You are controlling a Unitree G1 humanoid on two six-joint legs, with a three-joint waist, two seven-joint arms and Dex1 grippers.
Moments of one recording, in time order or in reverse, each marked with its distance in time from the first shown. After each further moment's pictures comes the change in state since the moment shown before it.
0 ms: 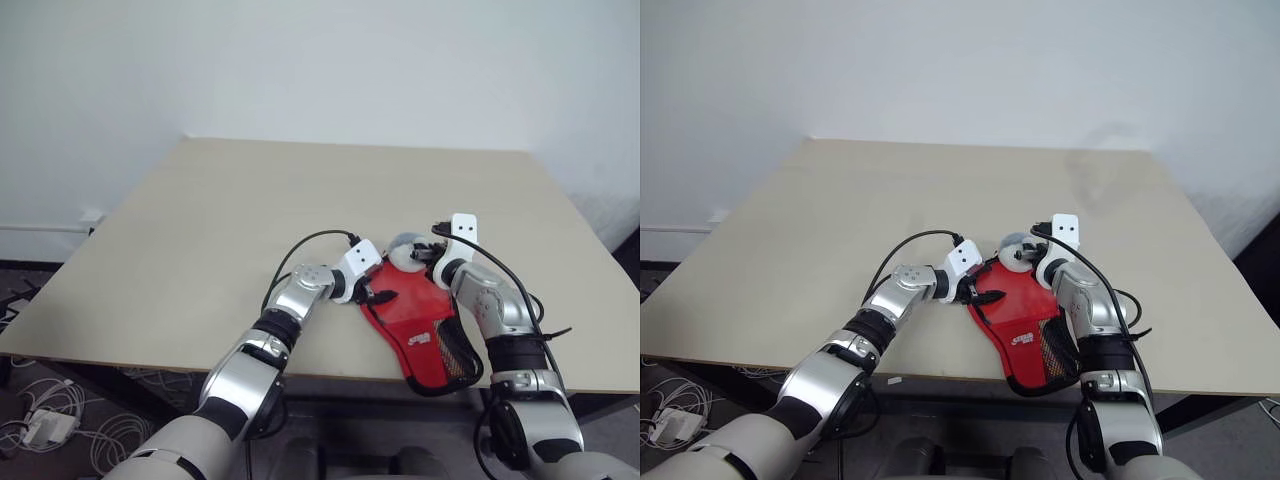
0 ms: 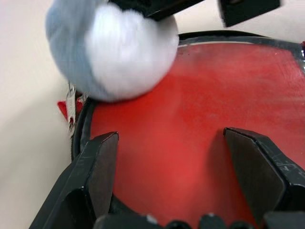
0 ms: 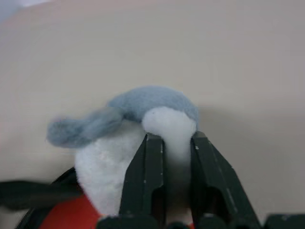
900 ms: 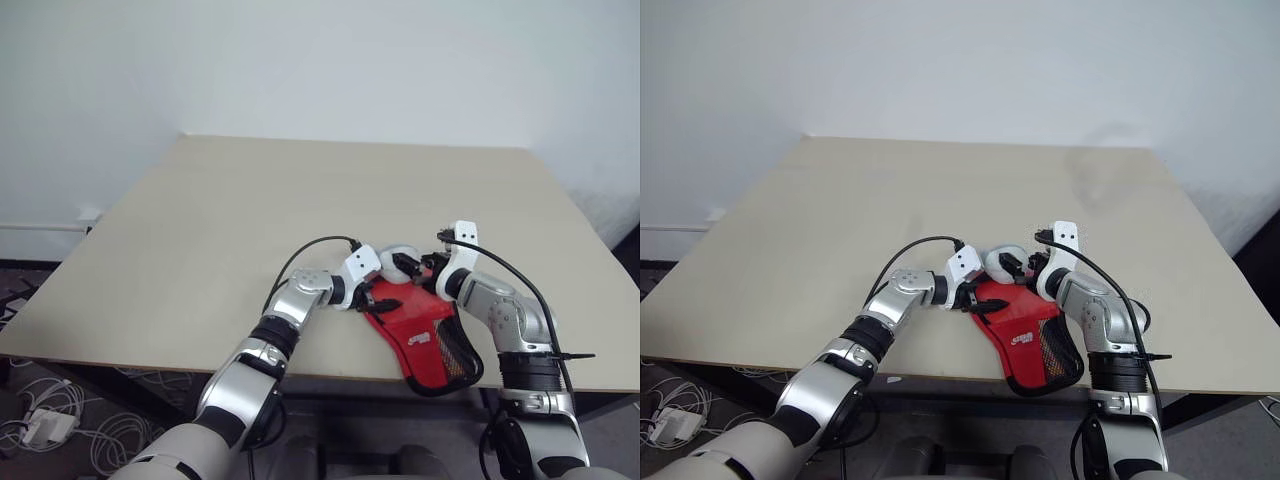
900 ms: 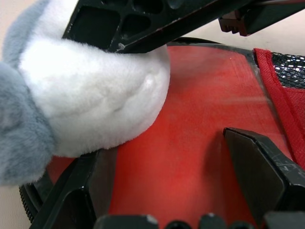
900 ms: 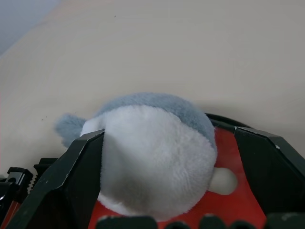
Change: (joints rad) left arm 0.063 0.001 0.014 -0.109 -0.024 0.029 -0.112; right arm 0.108 0.005 -0.035 -0.300 0.117 0.294 0.113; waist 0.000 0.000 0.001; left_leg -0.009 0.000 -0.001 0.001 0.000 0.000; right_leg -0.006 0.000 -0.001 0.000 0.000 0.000
